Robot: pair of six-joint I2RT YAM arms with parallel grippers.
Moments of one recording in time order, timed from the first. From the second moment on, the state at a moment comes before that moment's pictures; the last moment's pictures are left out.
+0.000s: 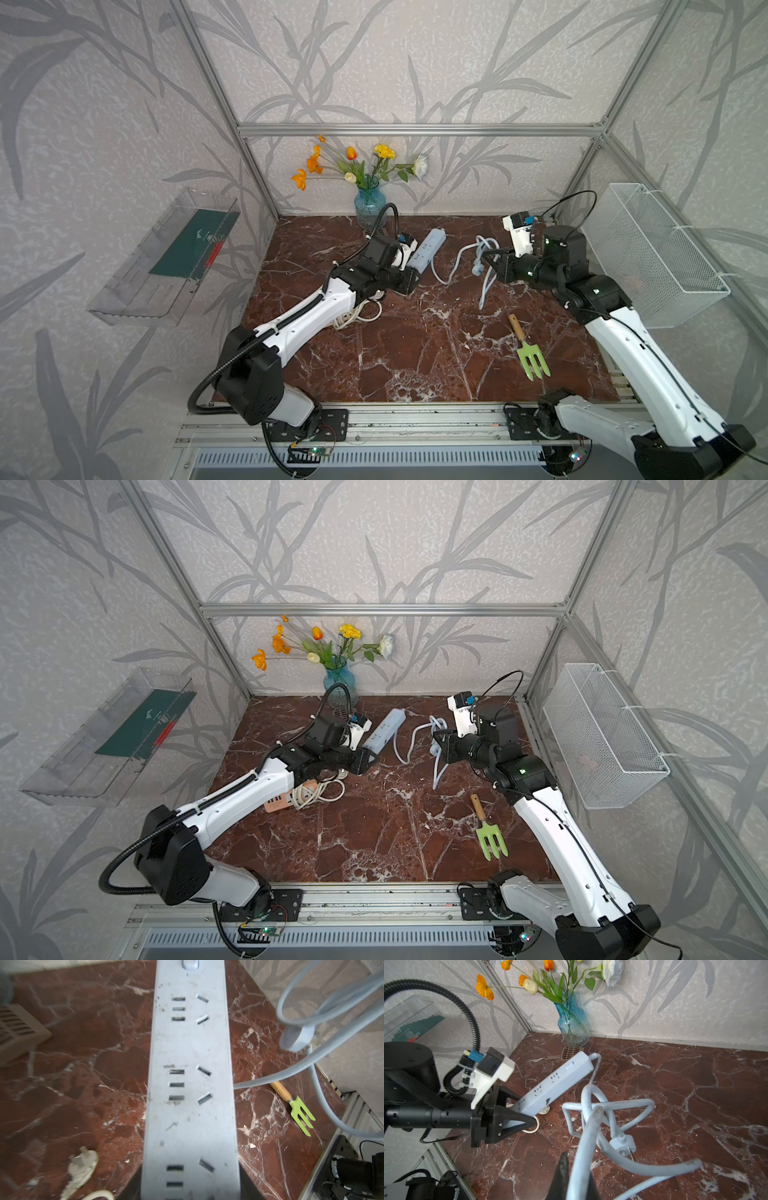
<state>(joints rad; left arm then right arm) -0.61 1.52 1.16 -0.41 0.25 -0.23 0.32 1.10 1.22 -0.64 -0.35 0.21</state>
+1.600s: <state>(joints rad) -0.72 1.79 1.39 -0.14 0.52 -0.29 0.21 1.16 1.23 -0.76 -0.69 0.24</state>
